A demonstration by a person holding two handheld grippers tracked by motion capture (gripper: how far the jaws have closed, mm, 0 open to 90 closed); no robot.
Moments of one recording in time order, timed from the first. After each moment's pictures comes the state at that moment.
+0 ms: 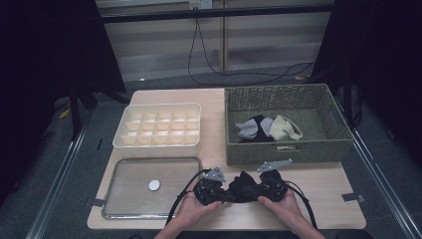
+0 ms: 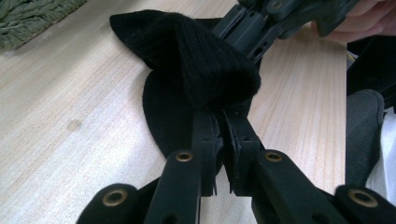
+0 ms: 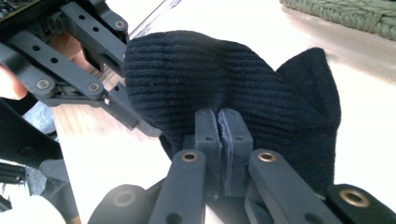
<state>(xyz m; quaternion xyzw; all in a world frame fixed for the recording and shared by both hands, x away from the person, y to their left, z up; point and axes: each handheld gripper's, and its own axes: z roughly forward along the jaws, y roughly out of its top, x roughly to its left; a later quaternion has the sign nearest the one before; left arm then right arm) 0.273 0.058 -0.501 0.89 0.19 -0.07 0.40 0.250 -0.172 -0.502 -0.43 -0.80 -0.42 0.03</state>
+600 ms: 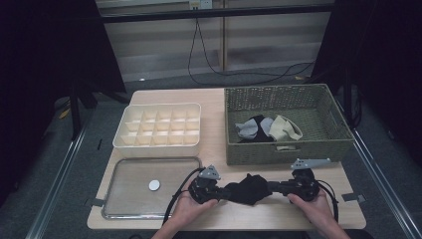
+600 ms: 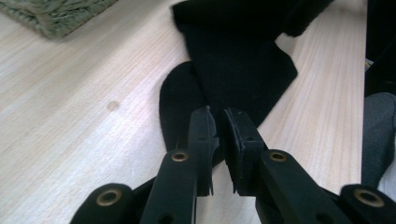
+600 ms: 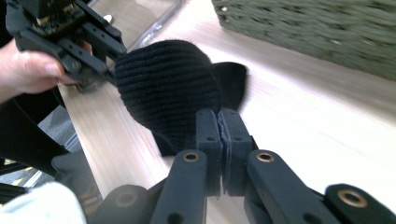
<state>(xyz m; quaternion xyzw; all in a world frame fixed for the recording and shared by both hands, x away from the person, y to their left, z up) 0.277 0.071 -0.501 0.89 0.22 -0.06 0.40 0.231 -0.246 -0.477 -0.45 -0.77 -0.45 0.01</state>
